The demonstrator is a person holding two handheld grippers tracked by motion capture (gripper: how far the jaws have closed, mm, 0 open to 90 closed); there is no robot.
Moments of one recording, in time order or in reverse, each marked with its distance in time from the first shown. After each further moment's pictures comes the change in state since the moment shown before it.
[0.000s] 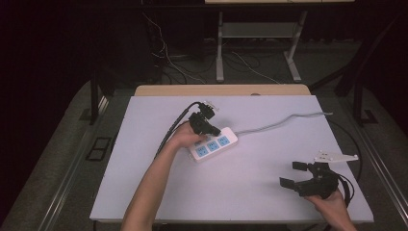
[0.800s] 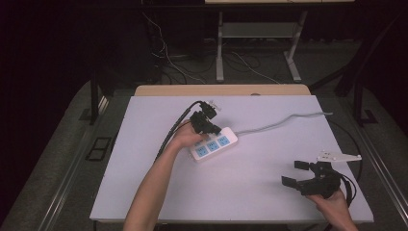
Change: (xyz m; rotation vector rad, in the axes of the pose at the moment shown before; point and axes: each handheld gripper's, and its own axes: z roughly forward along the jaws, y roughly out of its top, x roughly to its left) left arm -0.010 0.004 -0.007 -0.032 0.069 0.054; right arm -0.003 0.000 -0.005 -0.025 -0.008 0.011
